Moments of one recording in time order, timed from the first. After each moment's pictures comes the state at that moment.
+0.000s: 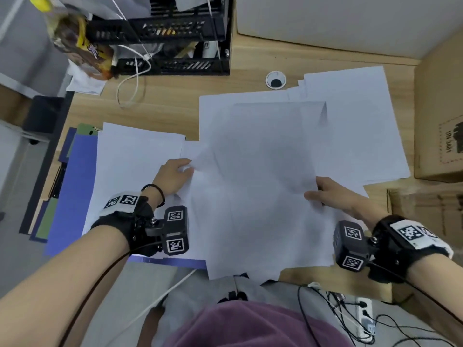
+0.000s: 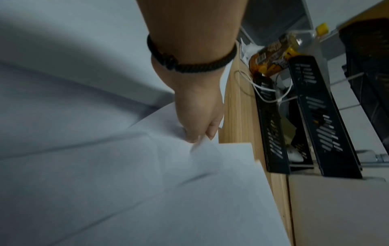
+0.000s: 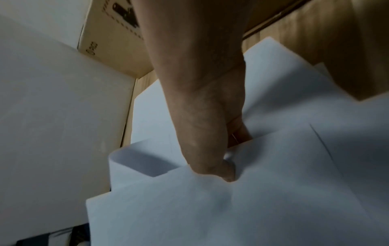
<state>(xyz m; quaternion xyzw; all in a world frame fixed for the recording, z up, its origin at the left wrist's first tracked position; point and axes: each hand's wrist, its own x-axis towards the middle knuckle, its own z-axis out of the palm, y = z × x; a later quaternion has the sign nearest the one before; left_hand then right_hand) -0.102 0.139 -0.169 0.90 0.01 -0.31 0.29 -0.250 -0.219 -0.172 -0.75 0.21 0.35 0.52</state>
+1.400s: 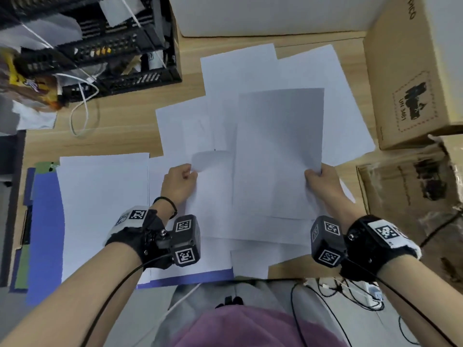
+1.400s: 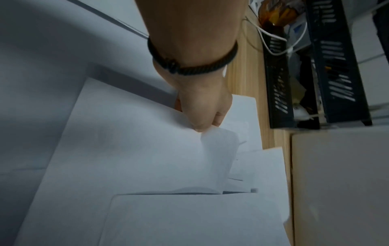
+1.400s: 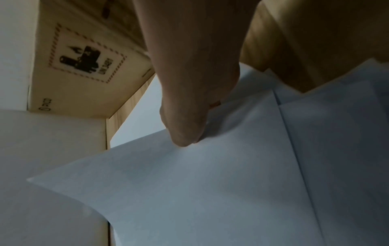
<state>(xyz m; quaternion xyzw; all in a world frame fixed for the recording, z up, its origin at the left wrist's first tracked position) -0.117 0.049 -0.182 0.90 -0.01 -0.29 0.33 -0.280 -0.232 -0.199 -0.68 0.50 0.06 0.54</state>
